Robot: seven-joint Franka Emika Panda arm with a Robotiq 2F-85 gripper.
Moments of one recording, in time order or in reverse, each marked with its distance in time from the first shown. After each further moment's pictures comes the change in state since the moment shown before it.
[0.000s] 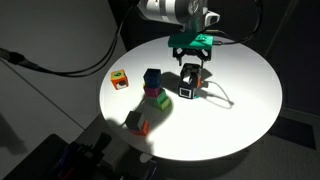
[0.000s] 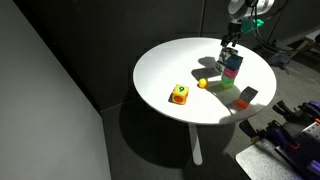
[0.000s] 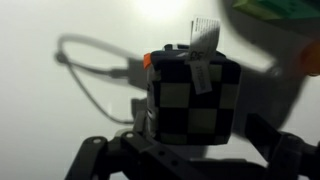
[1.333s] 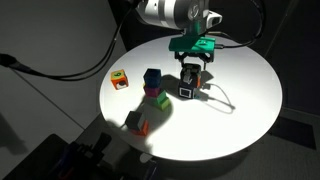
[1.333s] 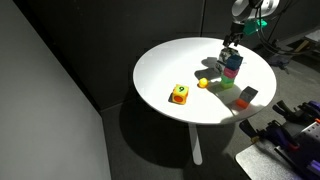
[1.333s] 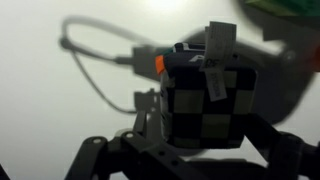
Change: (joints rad) arm -0.006 -0.032 -0.012 -0.077 0.000 0.099 0.001
